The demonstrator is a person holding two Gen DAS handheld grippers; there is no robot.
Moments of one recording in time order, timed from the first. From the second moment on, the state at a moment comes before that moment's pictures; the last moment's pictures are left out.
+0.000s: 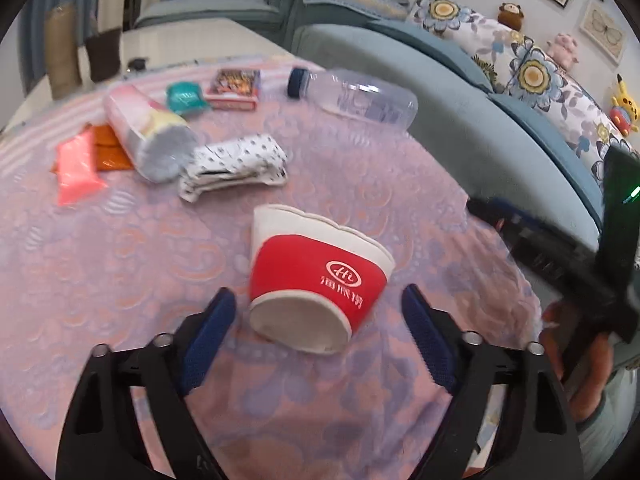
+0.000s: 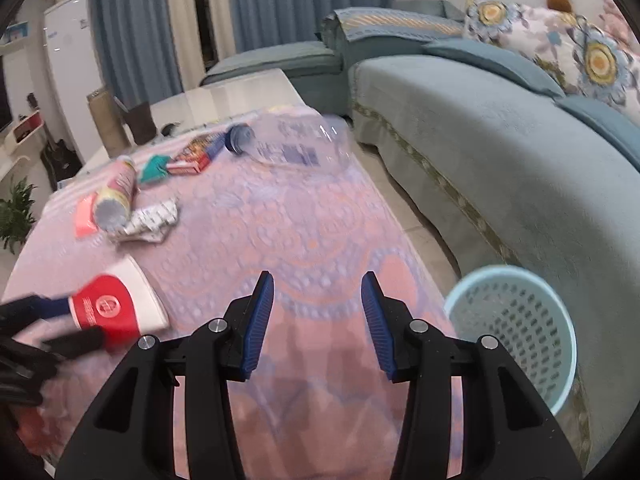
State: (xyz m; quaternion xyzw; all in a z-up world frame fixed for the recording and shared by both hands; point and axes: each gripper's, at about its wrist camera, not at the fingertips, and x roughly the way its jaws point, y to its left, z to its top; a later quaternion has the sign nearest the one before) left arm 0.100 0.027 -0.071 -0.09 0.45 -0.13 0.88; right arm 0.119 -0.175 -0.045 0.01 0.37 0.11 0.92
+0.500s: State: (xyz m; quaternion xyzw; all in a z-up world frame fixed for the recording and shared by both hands) left arm 0.085 0.063 -0.073 -0.18 0.37 -0.09 0.91; right arm 0.262 -0.157 -0.020 -0.08 0.34 0.16 0.92
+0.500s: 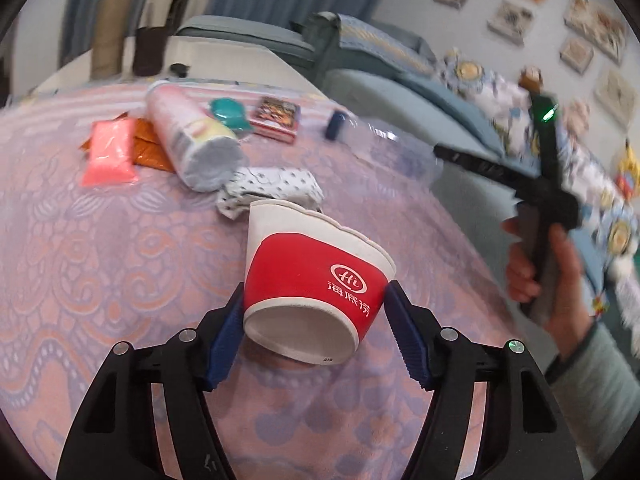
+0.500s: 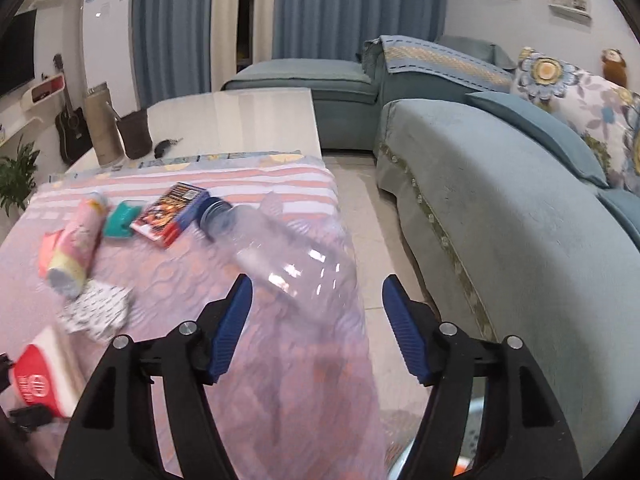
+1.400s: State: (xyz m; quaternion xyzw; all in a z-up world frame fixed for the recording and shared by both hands) left arm 0.076 0.068 -0.072 -0.21 0.34 -0.11 0.91; right arm 0.288 -0.089 -0.057 -0.13 0.40 0.25 0.87
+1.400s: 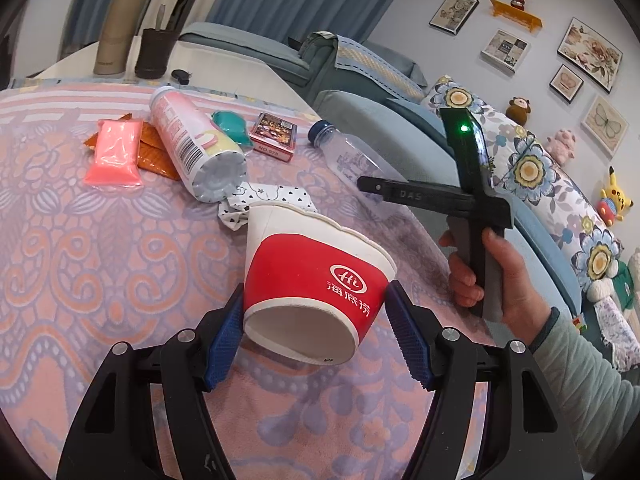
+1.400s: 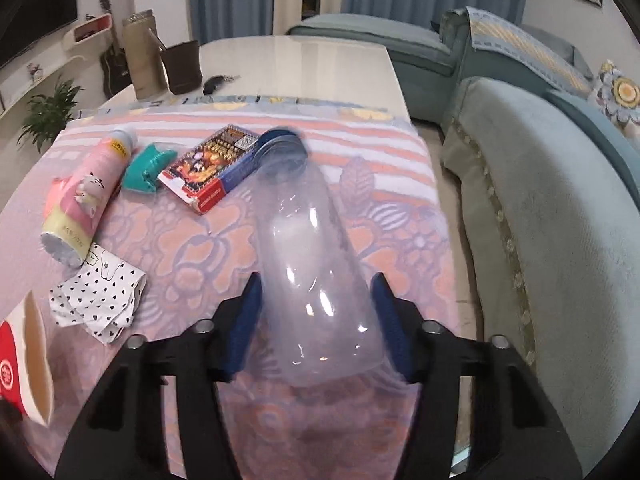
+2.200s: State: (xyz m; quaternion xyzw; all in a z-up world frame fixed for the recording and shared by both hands) left arm 0.080 0.063 -0.072 -0.19 0.35 -0.11 0.91; right arm 0.079 -0.191 -0.059 0.15 0.49 0.23 0.83
